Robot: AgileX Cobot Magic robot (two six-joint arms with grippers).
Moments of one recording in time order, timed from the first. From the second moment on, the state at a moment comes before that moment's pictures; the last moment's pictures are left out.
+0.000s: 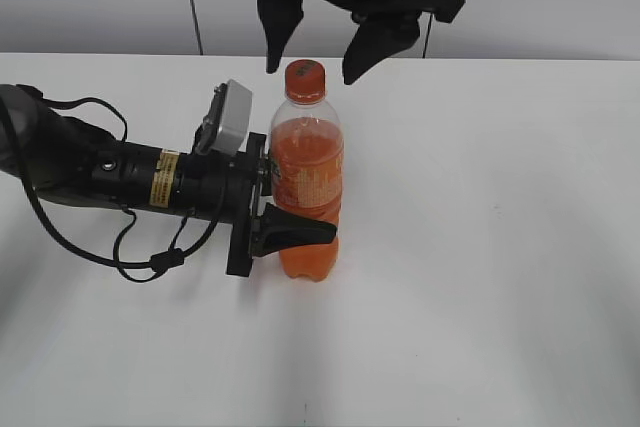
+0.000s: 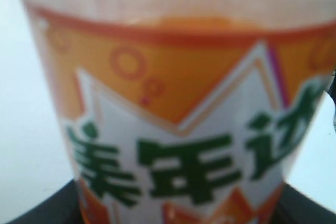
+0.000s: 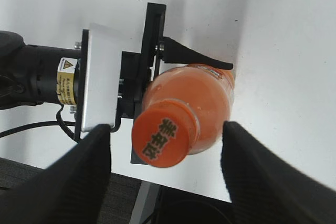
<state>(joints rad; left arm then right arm) -0.30 2.22 -1.07 1.47 -1.17 -0.54 0.73 1.87 -1.82 0.11 1.22 0.55</state>
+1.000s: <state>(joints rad) -0.30 2.22 -1.07 1.46 -1.17 -0.54 0.73 1.89 -1.84 0.05 1.22 0.53</state>
